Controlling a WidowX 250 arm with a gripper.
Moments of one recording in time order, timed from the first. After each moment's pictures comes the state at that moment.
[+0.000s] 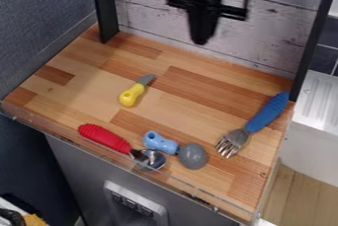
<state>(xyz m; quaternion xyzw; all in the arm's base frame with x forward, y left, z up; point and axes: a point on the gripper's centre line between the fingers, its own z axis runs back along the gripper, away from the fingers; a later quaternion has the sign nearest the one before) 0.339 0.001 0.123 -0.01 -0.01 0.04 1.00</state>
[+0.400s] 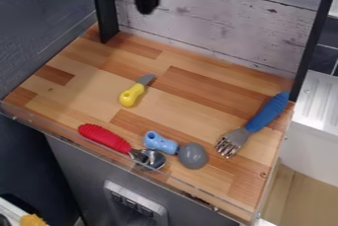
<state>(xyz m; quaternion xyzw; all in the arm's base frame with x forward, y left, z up) 0.362 0.092 0.132 -0.01 -0.01 0.07 1.00</state>
